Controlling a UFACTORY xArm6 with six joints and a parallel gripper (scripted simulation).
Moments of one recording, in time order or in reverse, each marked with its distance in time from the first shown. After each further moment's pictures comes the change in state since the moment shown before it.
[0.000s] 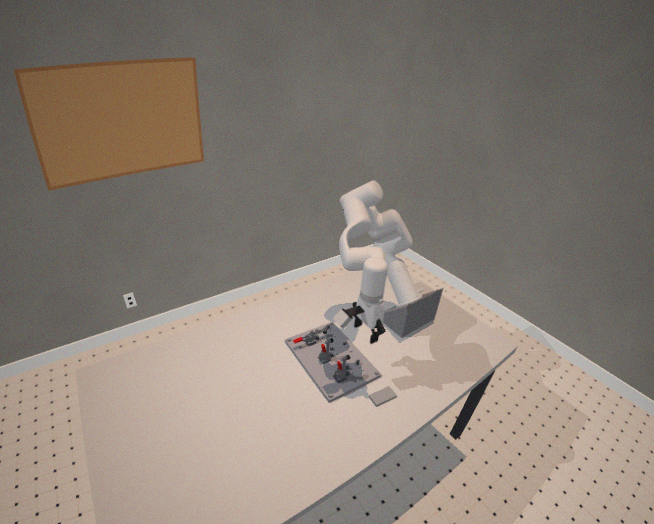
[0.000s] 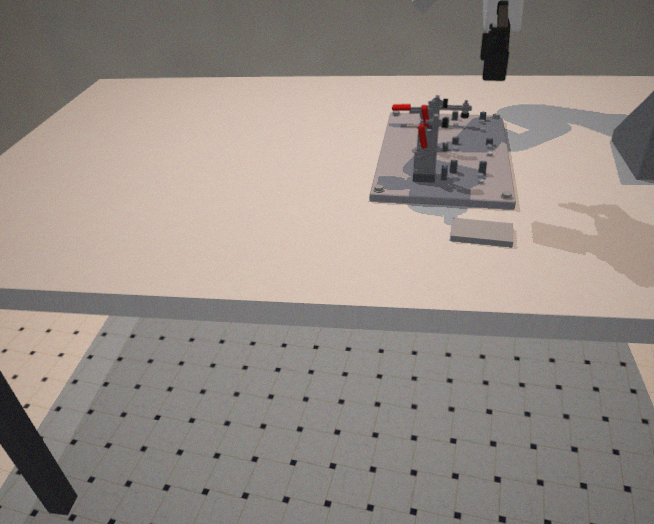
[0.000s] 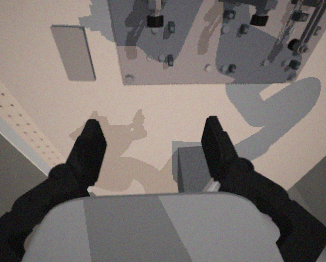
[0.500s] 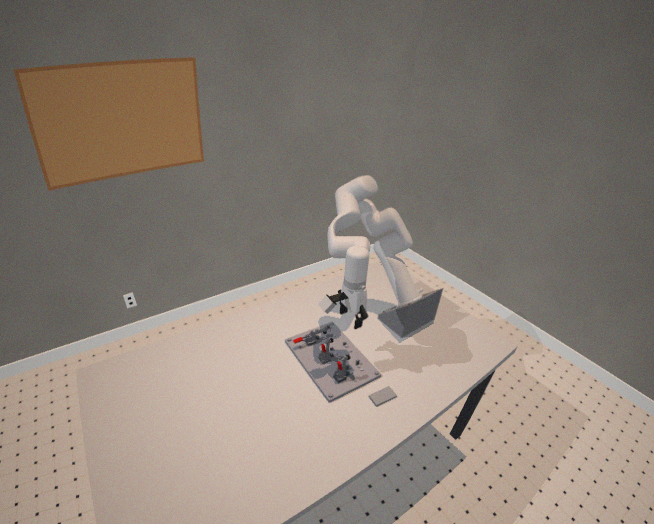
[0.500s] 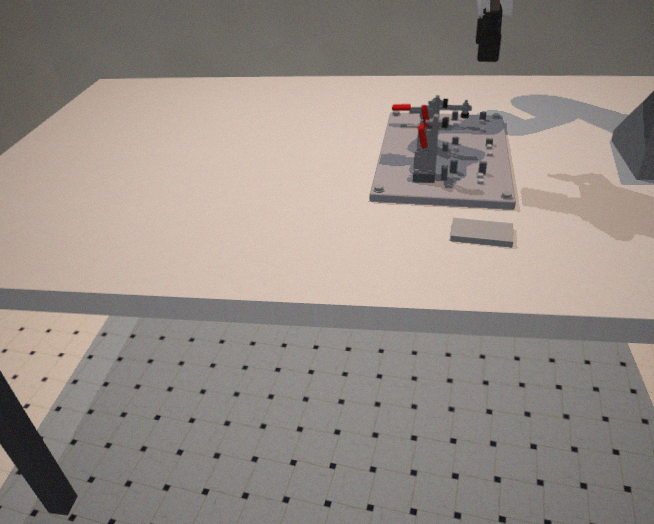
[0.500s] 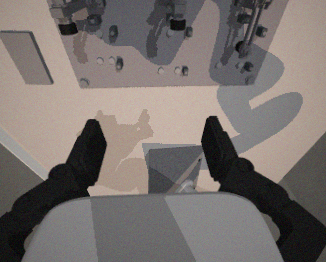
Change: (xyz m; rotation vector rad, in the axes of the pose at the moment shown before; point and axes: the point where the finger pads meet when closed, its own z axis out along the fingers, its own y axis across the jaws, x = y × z) arm 0.005 0.086 0.000 -0.003 -0.002 0.000
